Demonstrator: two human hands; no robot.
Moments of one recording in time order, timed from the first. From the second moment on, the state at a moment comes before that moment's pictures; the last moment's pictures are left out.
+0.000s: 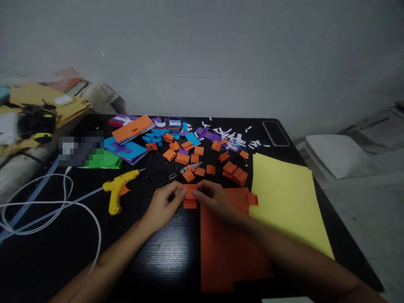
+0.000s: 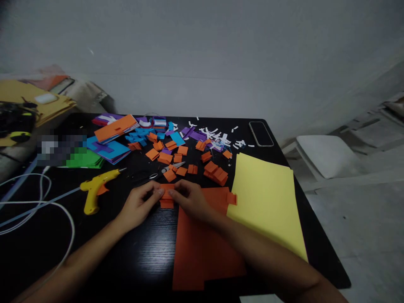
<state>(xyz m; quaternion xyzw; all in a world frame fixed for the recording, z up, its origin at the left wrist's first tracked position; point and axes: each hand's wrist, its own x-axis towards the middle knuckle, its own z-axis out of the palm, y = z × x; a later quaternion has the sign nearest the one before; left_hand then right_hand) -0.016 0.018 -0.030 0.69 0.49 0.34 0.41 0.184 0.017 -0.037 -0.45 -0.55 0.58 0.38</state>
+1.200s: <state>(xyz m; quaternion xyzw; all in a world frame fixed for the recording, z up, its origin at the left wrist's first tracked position) 0.010 0.026 -0.035 0.66 0.43 0.38 0.49 0.201 0.014 -0.053 -0.43 -0.57 0.54 0.44</state>
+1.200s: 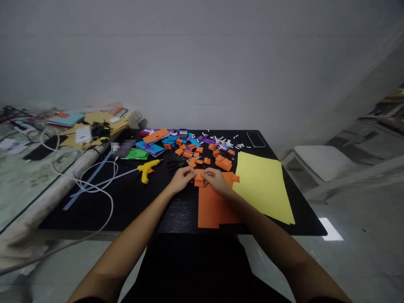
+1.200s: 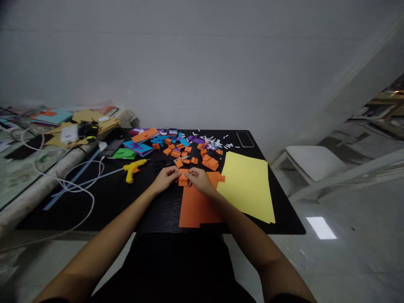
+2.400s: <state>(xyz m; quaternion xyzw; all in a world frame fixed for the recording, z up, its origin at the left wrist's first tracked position) 0.006 0.031 -0.044 0.70 0.42 0.36 0.45 0.201 0.020 -0.064 -0.40 -0.58 0.53 0.47</state>
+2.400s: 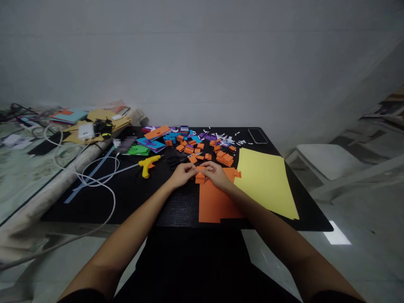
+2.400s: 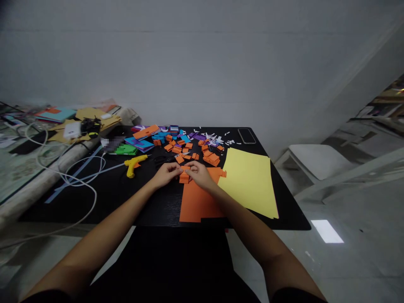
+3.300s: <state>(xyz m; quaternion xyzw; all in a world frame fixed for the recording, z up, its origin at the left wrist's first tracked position) -0.009 0.032 -0.034 0.70 0.55 0.41 0.21 0.201 0.014 -0.057 -0.40 -0.60 0.52 0.46</state>
